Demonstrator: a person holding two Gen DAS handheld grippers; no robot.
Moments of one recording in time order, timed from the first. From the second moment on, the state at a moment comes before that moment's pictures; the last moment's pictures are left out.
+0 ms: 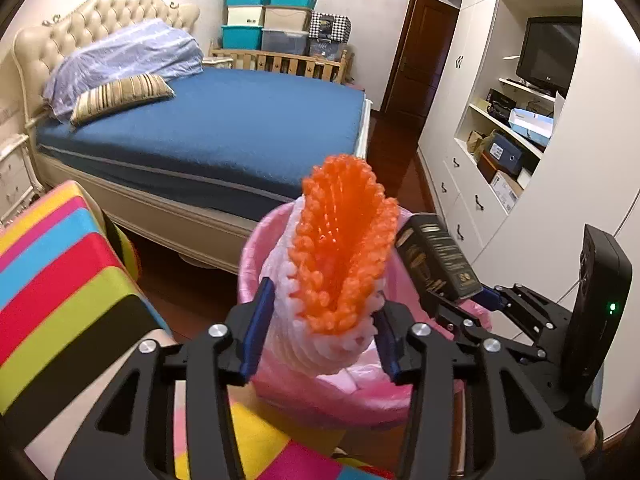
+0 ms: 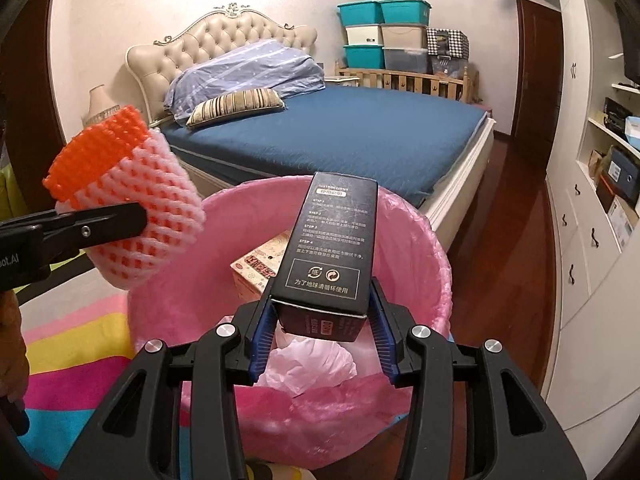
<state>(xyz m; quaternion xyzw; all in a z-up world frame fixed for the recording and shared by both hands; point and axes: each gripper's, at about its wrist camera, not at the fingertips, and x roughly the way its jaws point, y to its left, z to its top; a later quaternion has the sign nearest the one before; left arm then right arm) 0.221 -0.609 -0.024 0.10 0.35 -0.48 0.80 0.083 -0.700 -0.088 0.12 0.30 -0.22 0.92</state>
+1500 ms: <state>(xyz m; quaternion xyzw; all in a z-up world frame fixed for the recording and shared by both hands) 0.114 -0.458 -0.006 0.12 0.26 -0.43 0.86 -0.023 -0.625 -0.045 0.10 0.29 -0.21 0.93</state>
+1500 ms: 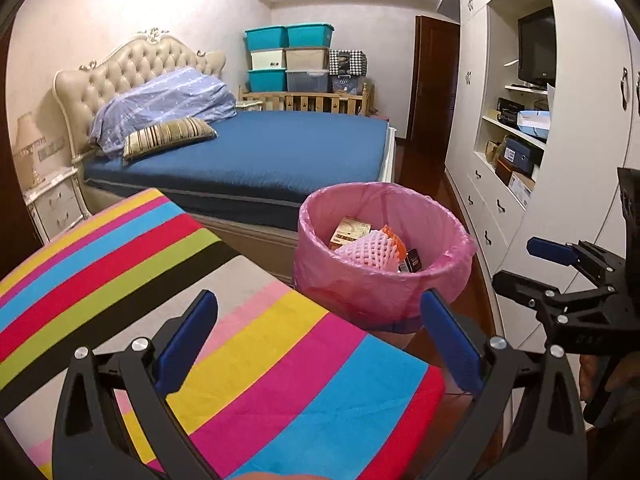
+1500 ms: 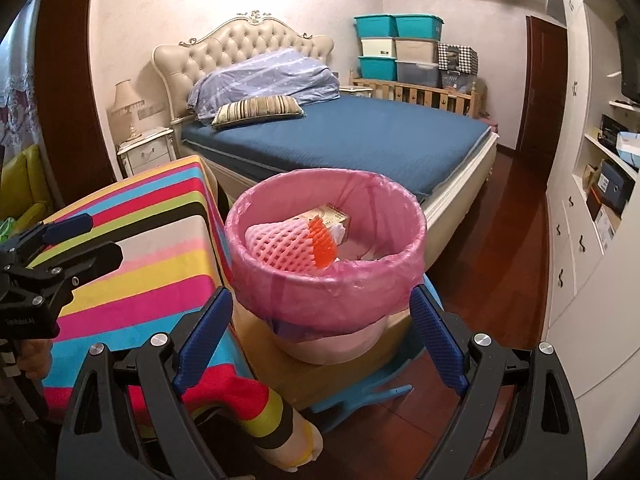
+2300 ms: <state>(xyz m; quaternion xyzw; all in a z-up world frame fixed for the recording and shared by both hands) 0.110 -0.466 -0.013 0.14 0.25 -0.44 0.85 -0.024 -0.618 -0.041 0.09 0.29 -0.19 0.93</state>
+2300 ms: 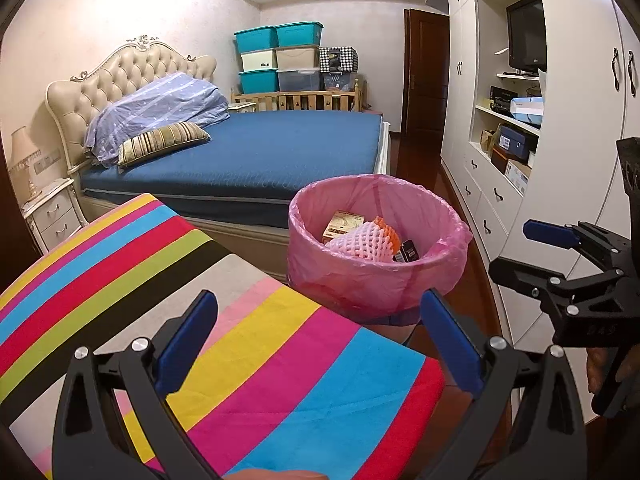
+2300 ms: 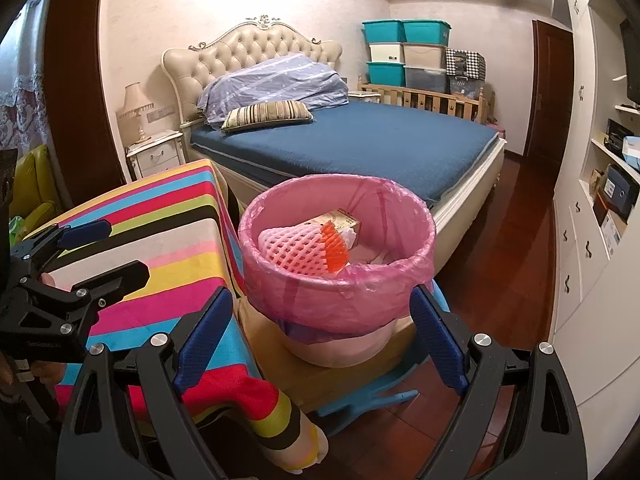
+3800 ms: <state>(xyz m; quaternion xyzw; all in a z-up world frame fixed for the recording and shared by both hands) 0.108 -0.465 -0.020 0.14 0.26 -0.44 0.85 -0.021 -0.617 -0.049 0.10 0.29 -0.19 0.93</state>
